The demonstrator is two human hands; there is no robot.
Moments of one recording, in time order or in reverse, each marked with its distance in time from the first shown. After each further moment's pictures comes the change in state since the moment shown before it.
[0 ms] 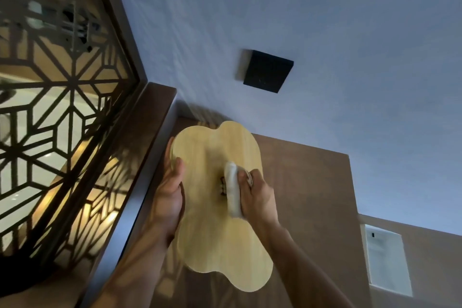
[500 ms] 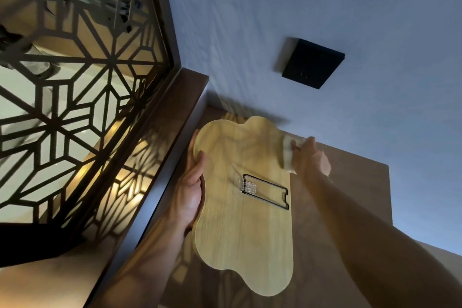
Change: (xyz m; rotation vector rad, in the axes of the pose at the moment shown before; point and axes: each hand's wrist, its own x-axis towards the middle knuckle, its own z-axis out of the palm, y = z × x) left_hand 0.002 -0.017 -0.019 0.217 0.011 0.041; right_hand 0.137 0.040 -0.015 -0.403 0.061 0.271
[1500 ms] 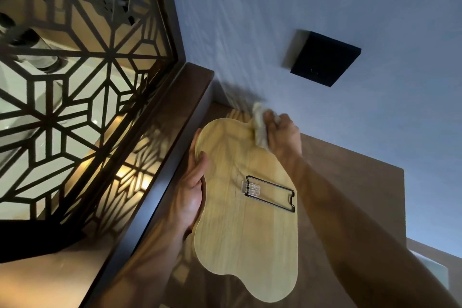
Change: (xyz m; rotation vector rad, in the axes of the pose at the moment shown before) left_hand 0.003 -0.009 -0.001 0.001 -0.005 0.033; right_hand -0.006 -0.083 0.009 0.376 -0.119 -0.254
